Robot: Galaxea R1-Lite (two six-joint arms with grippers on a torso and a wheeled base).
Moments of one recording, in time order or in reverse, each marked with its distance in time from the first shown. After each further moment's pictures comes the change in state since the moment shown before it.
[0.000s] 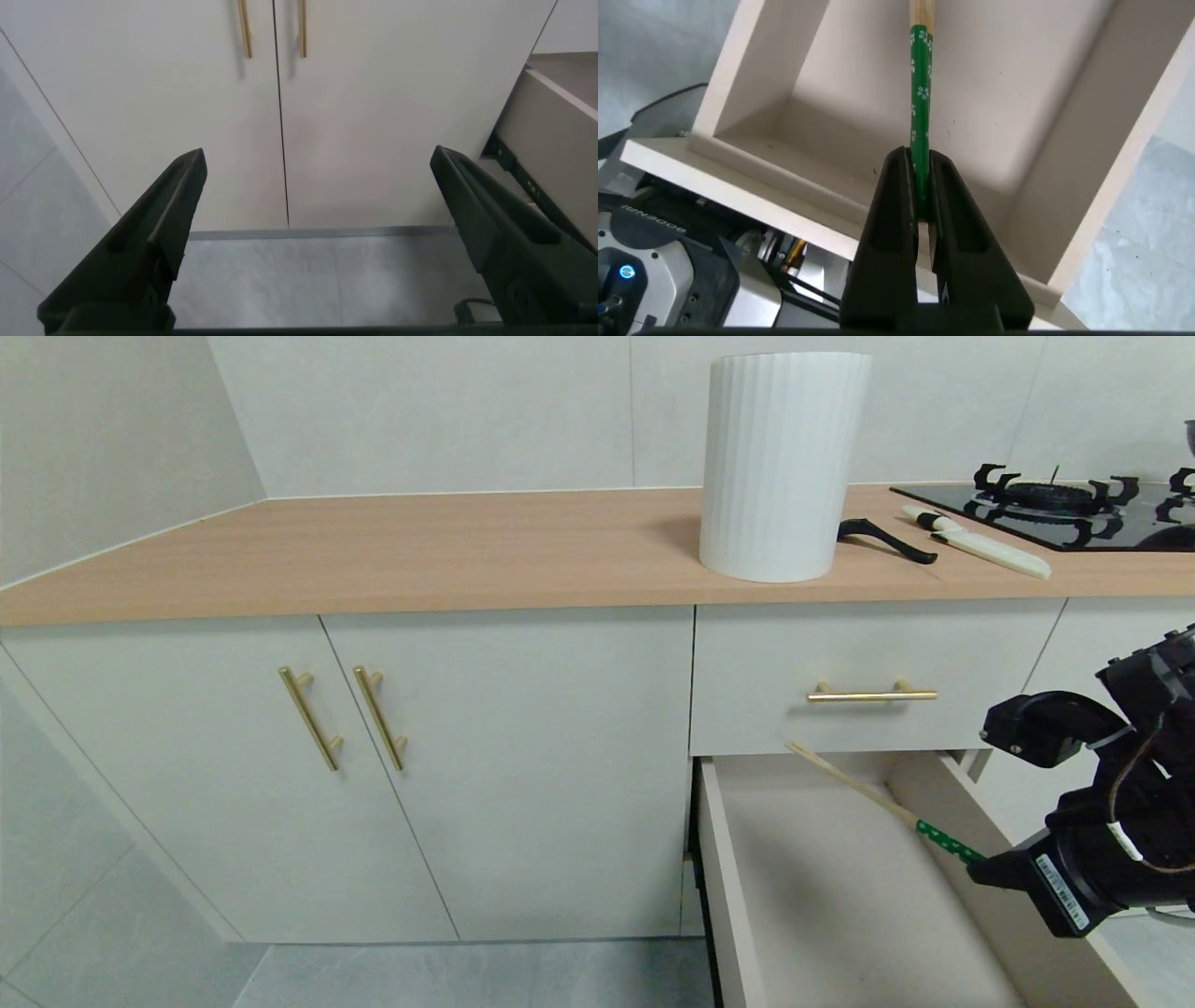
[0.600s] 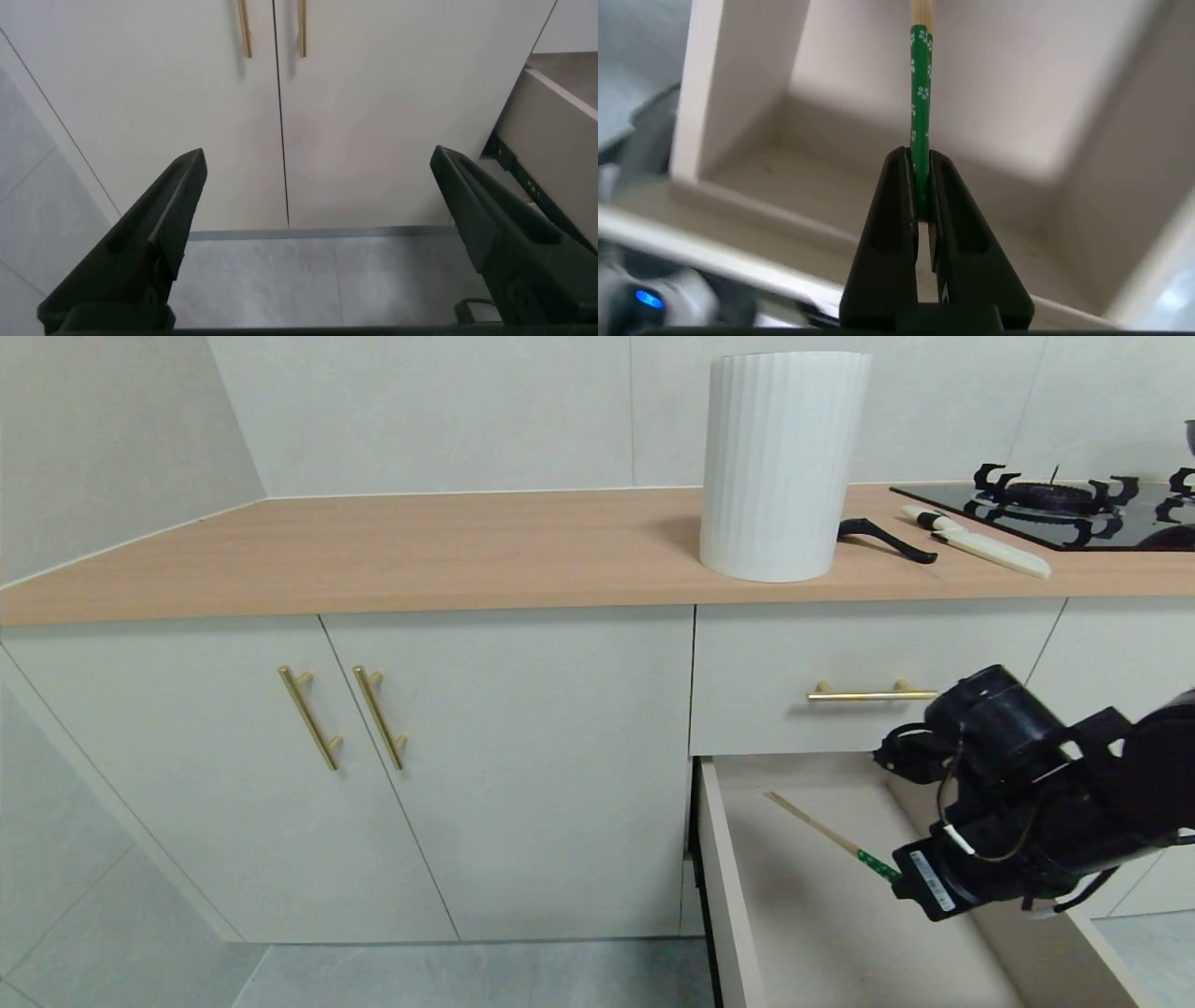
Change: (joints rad) left arm 0.000 0.000 0.000 0.000 0.000 0.000; right arm 0.041 0.306 -0.079 -0.034 -0.003 0.181
